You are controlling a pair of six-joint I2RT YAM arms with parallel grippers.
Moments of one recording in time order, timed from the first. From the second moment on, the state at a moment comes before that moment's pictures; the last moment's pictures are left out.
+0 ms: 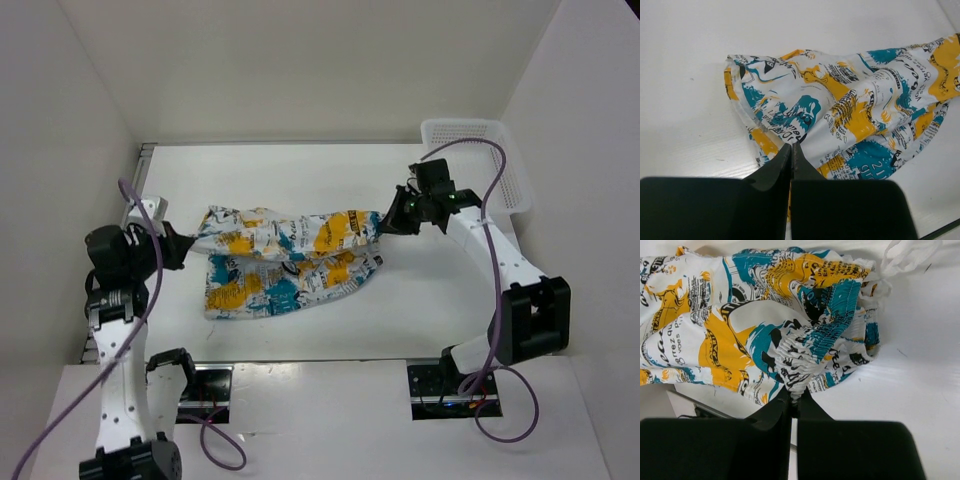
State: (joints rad) left arm 0.32 0.74 0.78 -0.47 0.61 0.05; right arm 0.23 1.46 1.20 -0.65 -0.30 0.57
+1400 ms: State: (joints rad) left arm 0.01 1.30 0.78 -0.44 0.45 0.07; right arm 0.36 1.79 1.06 -0.45 -0.21 0.69
